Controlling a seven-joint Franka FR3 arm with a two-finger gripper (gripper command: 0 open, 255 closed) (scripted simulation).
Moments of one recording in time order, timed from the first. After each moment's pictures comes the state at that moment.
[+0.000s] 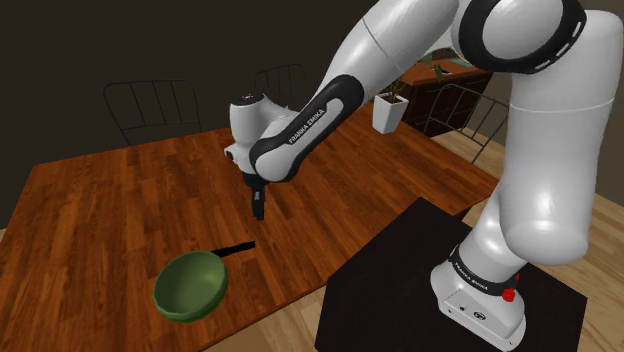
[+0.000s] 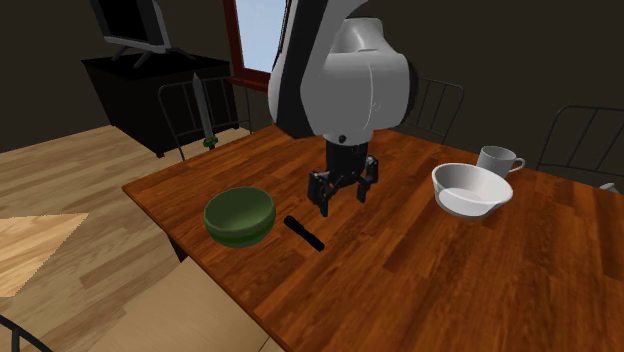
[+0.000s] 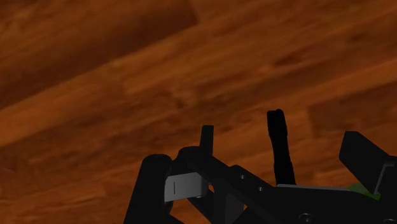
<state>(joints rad) 0.28 0.39 0.23 -2.09 -0.17 2.46 -0.33</state>
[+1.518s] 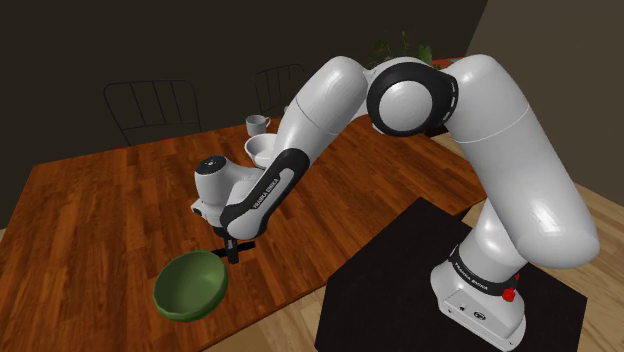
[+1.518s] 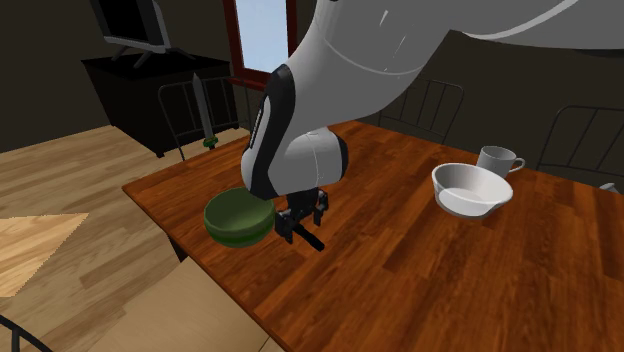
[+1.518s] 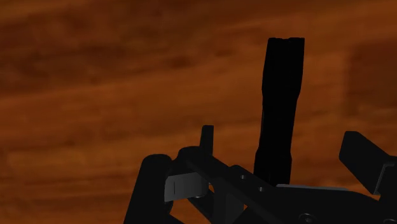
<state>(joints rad) 0.43 0.84 0.21 -1.74 -0.29 2.54 -0.36</state>
